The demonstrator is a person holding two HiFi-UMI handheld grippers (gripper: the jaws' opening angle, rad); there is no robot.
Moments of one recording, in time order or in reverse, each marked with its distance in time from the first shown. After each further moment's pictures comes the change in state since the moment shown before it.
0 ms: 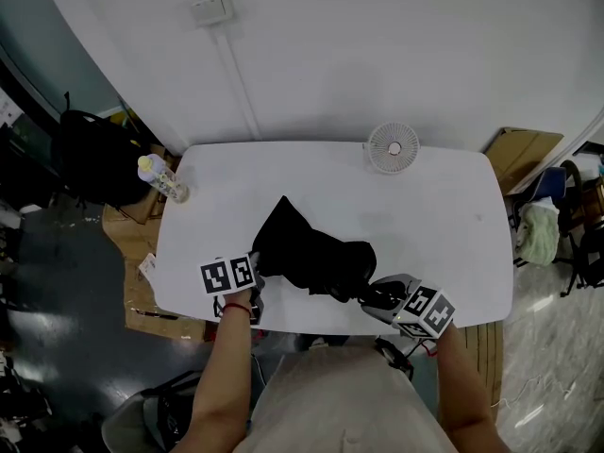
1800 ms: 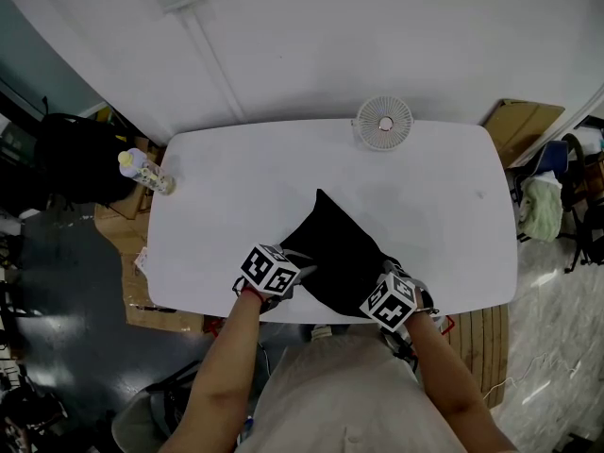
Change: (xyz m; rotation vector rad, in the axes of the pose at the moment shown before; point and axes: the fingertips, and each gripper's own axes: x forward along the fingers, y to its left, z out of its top) left arm 0.059 -0.141 -0.113 0.626 0.440 -0.613; right arm 0.061 -0.042 -0.064 -0.066 0.258 -0.247
